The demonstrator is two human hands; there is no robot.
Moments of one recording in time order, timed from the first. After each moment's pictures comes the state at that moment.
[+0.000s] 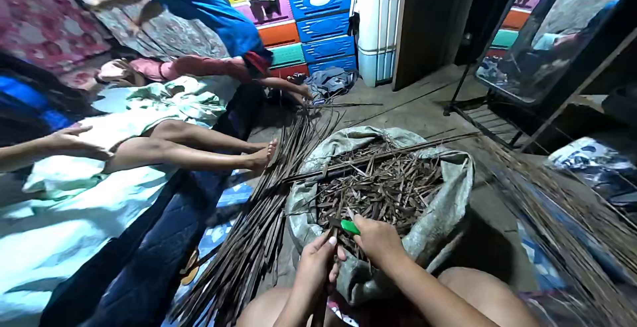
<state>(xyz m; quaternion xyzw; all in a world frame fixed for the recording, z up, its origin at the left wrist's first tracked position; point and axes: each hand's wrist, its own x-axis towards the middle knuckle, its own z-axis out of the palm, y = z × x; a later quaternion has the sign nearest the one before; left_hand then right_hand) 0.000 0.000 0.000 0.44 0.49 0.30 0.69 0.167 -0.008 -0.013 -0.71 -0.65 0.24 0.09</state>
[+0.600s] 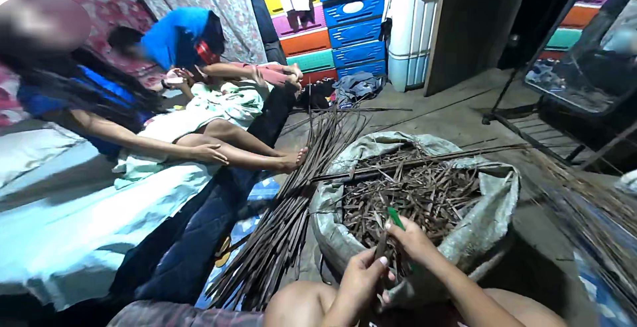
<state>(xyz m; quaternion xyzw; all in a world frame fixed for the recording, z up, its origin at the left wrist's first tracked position) 0.012 -0.022 -0.014 0.48 0.48 0.20 0.71 0.191 -0.003 -0.042 -0.63 -0.43 0.52 0.38</state>
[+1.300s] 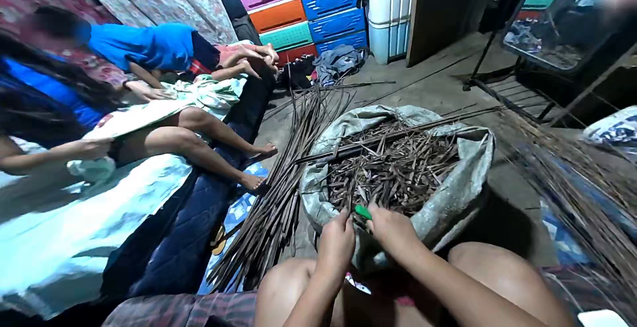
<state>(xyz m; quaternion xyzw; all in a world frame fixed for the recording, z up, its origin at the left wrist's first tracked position) 0.018 0.000 -0.014 0.68 0.61 0.10 0.38 0.158 -0.021 -0.008 -0.74 -0.58 0.34 0.01</state>
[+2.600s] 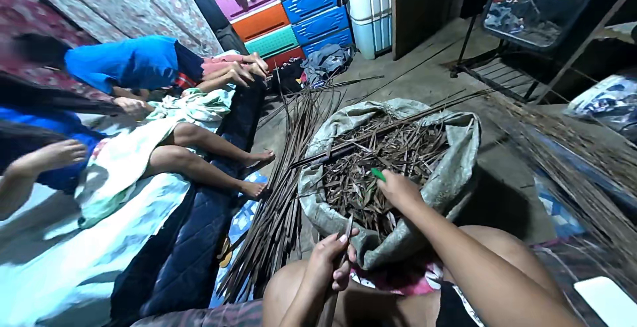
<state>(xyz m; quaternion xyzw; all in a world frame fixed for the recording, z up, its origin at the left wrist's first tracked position) -0.021 -0.027 -0.003 0.36 0.45 0.20 0.79 0.221 0.016 -0.031 -0.79 -0.49 0.34 0.15</state>
